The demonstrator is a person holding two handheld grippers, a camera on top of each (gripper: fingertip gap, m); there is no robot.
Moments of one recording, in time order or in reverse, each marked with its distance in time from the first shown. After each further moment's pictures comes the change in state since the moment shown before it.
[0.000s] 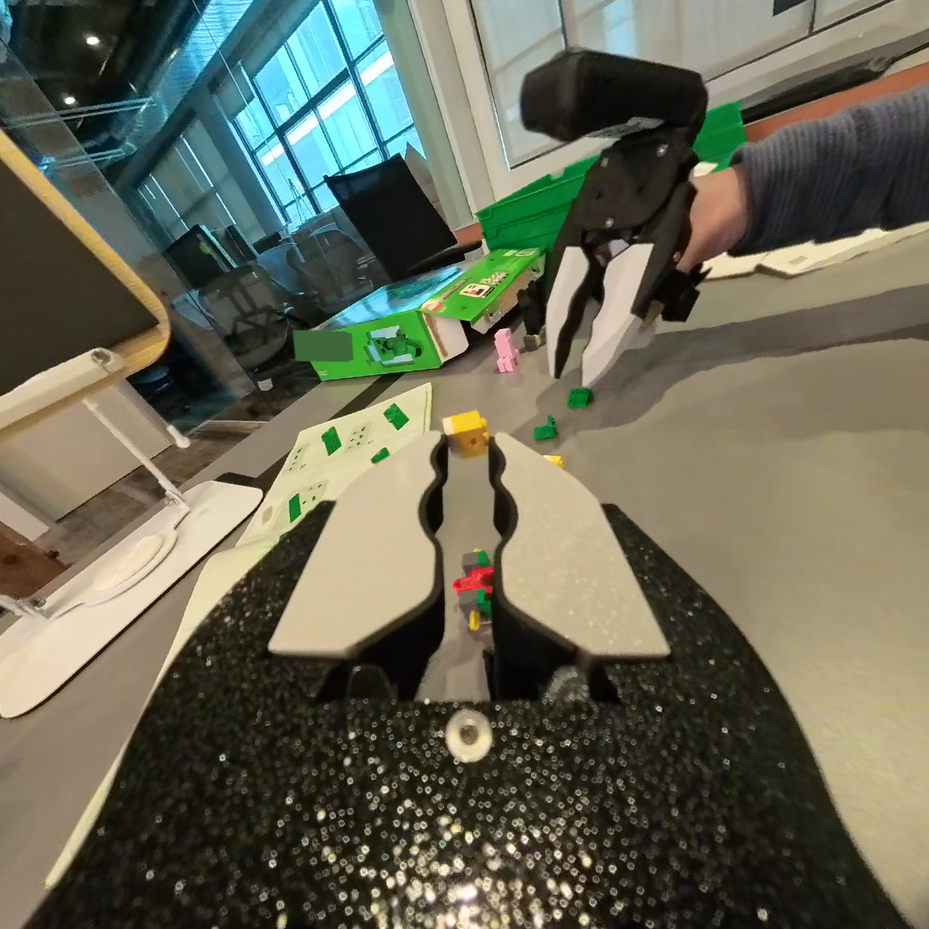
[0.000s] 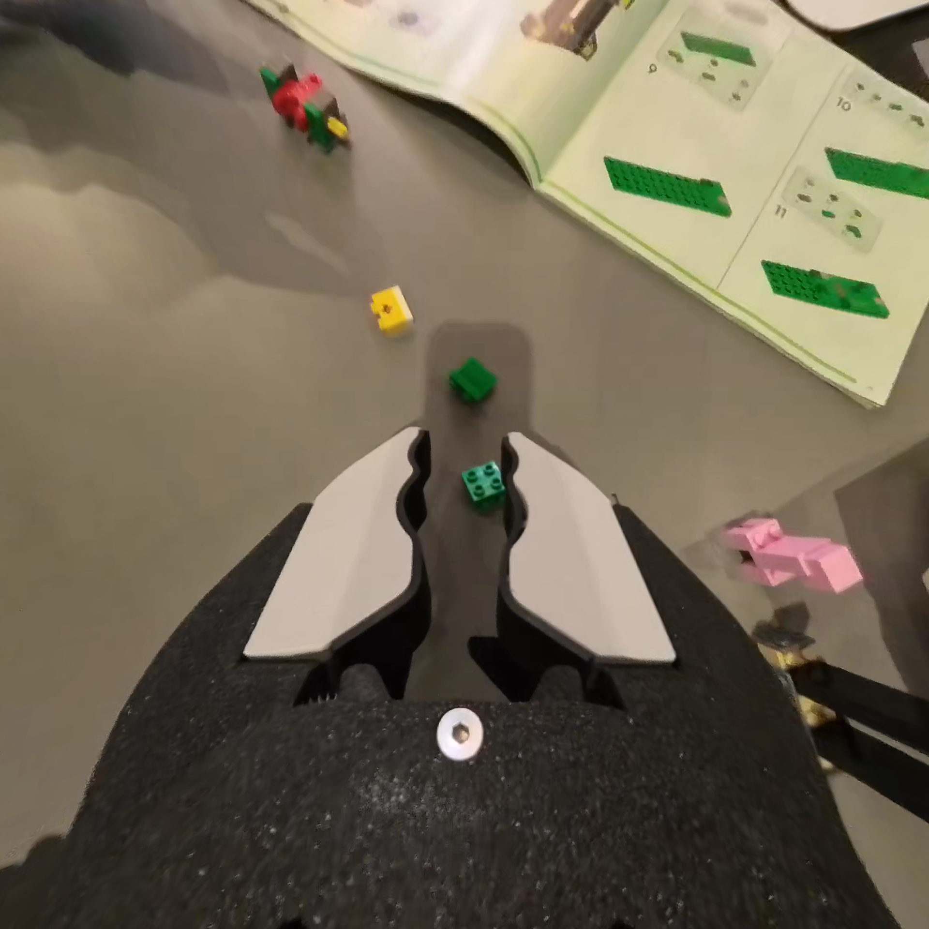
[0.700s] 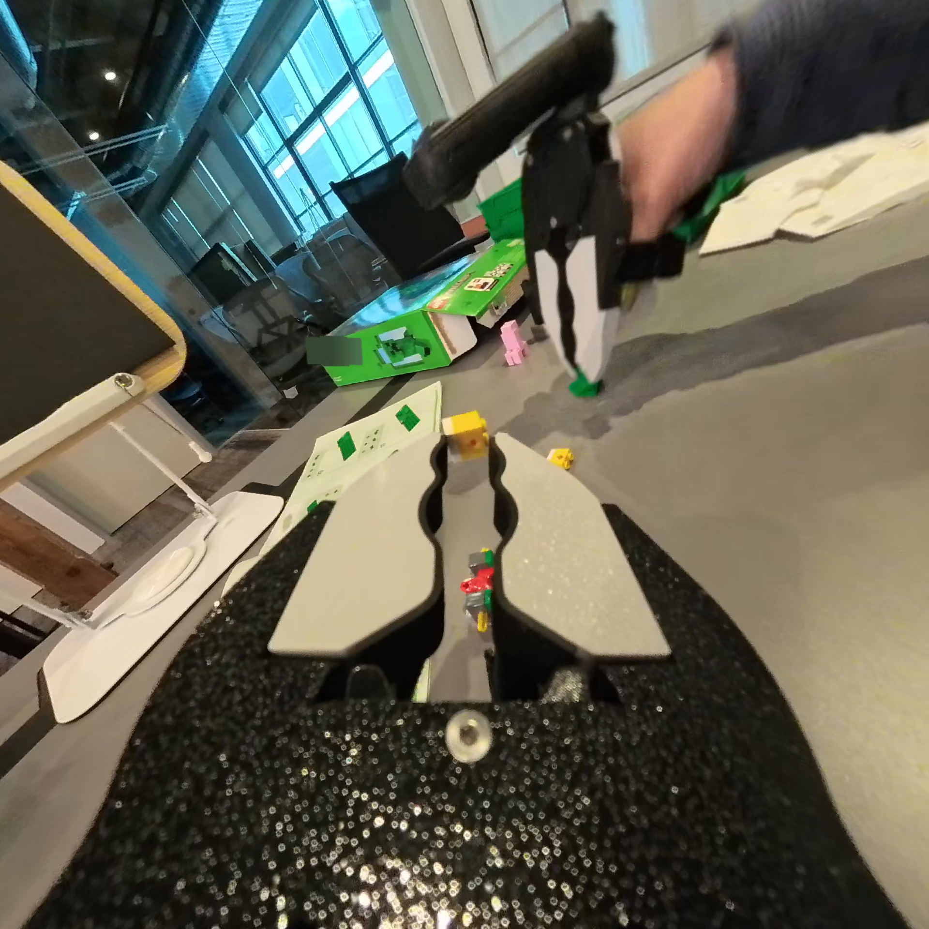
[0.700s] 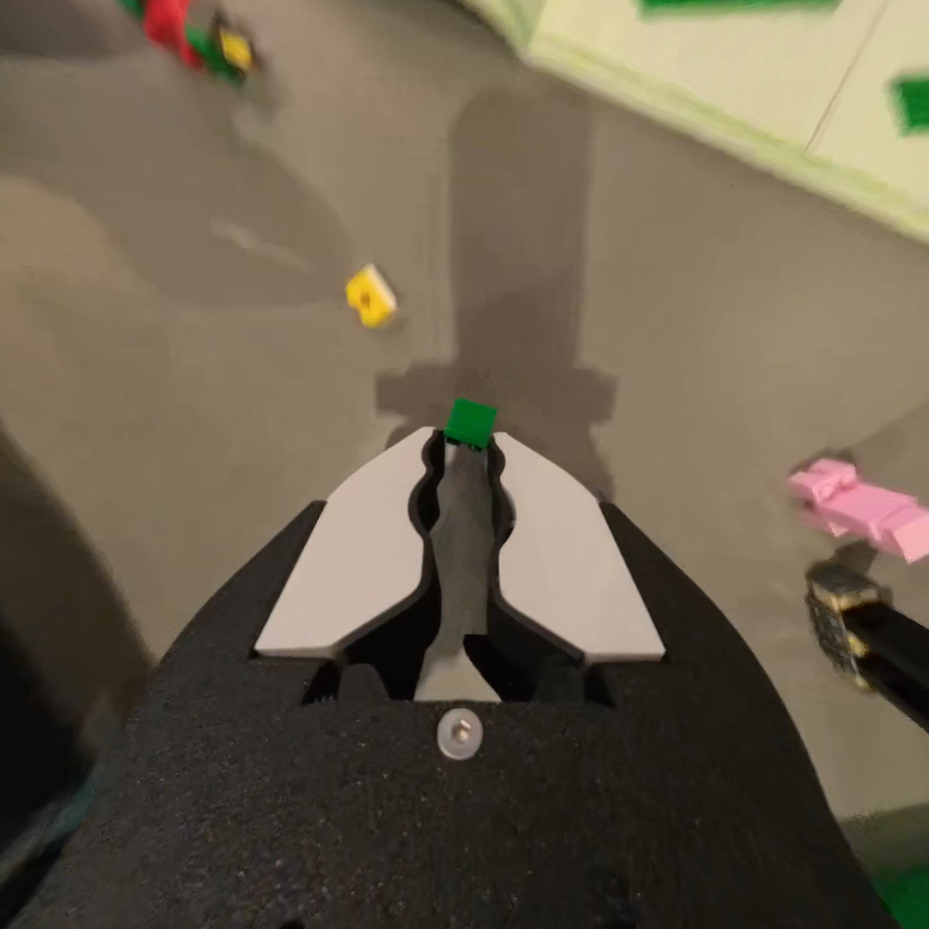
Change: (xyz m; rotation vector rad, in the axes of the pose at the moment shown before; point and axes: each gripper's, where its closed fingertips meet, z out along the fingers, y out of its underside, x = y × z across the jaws) left arm 0.004 0.001 0.002 -0.016 -0.021 0.090; right arm -0.006 0.006 0.008 -0.365 -0.044 0.222
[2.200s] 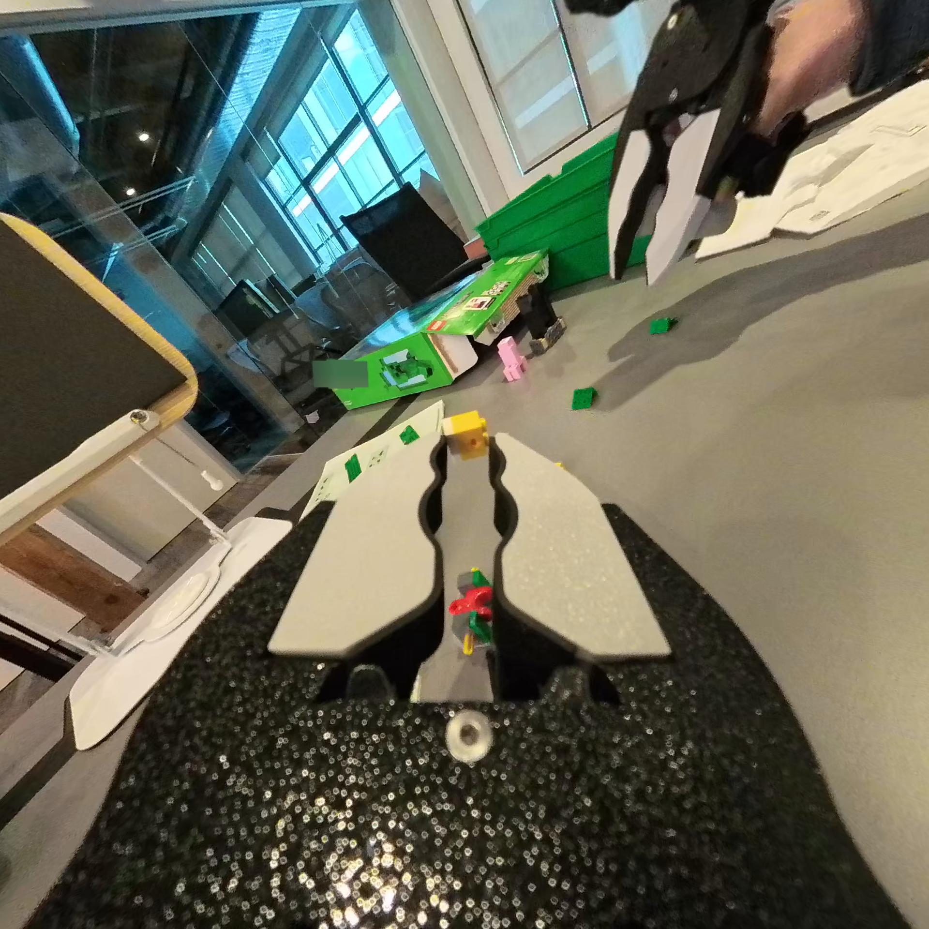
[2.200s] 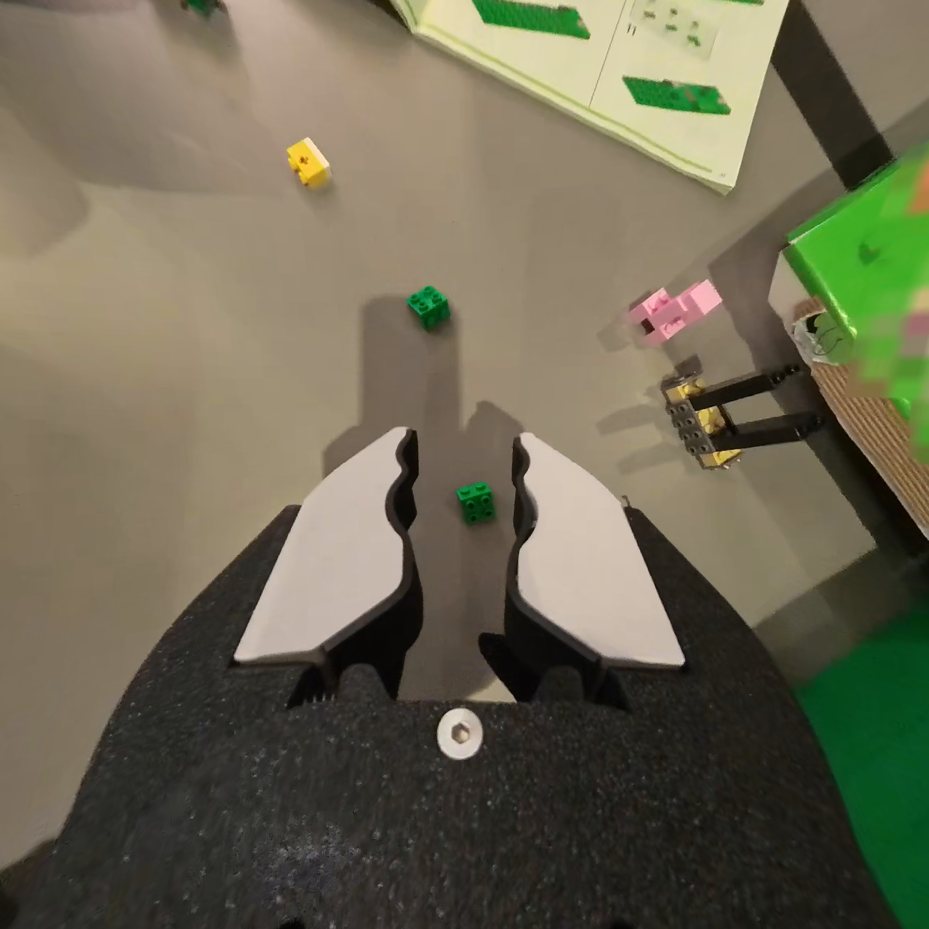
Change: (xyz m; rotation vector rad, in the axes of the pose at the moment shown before) left arm 0.013 -0.007 0.003 0.040 -0.023 0.068; right arm 0.024 0.069 -0.065 0.298 0.230 -0.050
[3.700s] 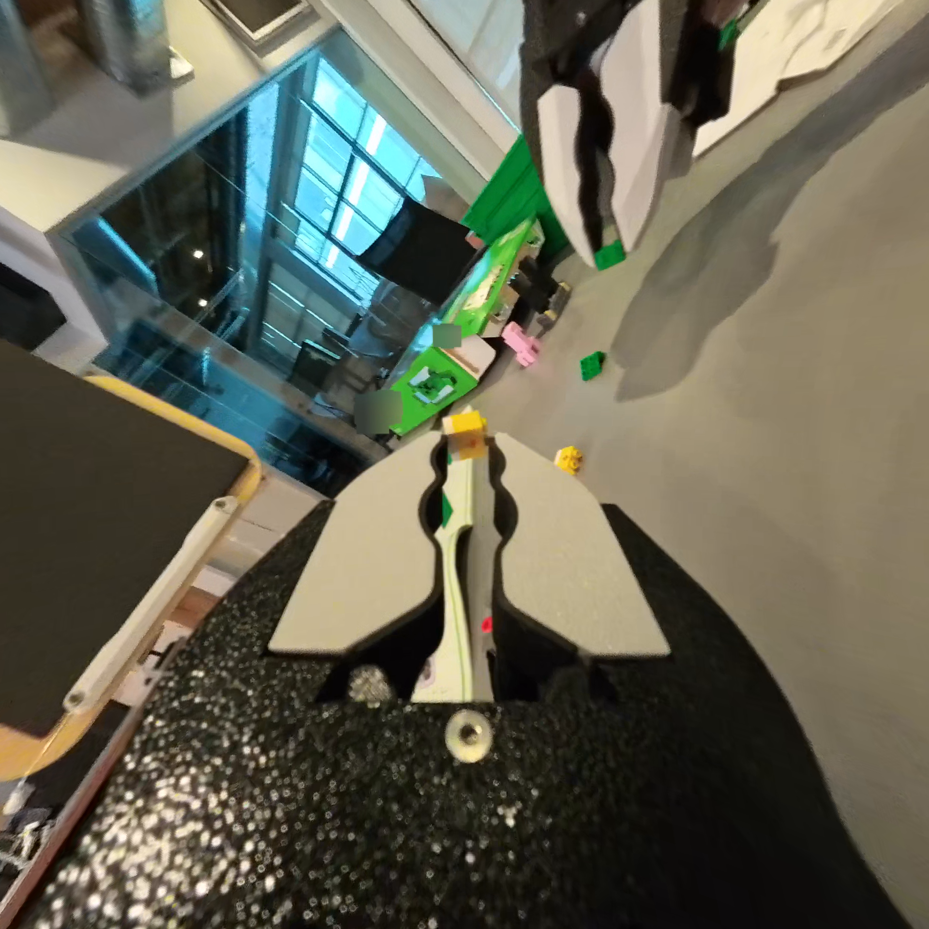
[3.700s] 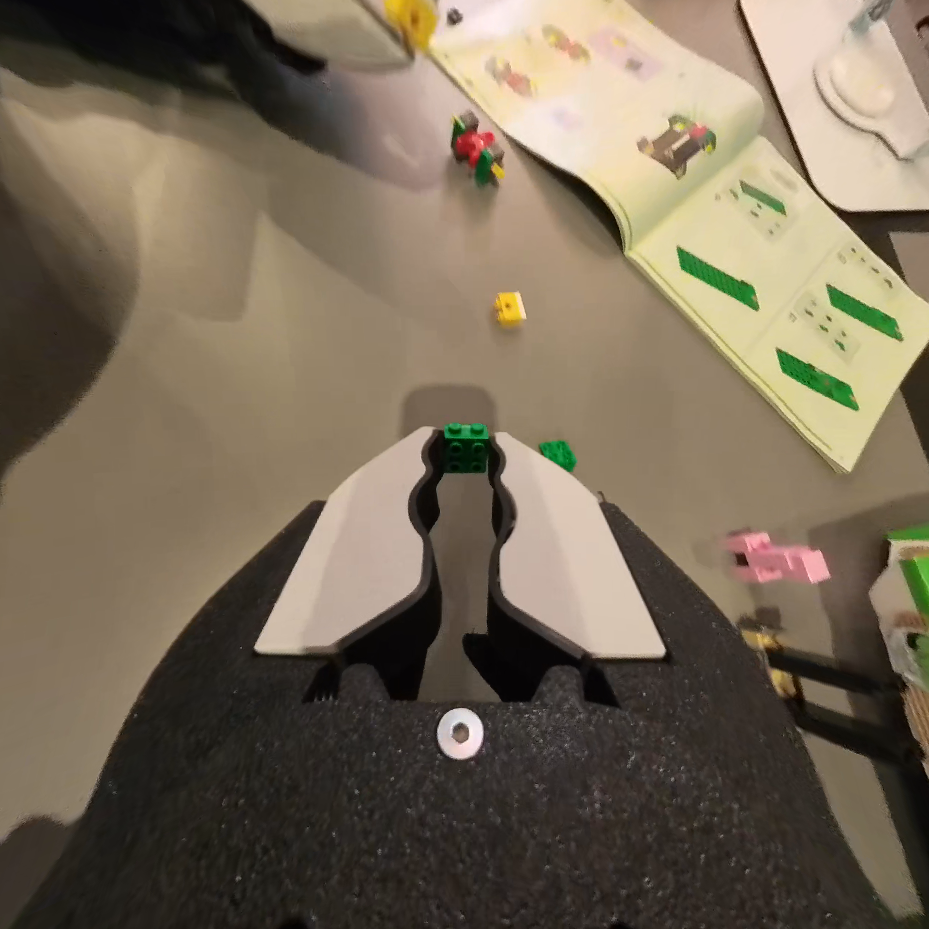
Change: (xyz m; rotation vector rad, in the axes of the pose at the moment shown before) left arm 0.021 -0.005 0.009 -0.021 -0.038 0.368; right arm -0.063 -0.041 0.012 0.226 -0.258 -0.354
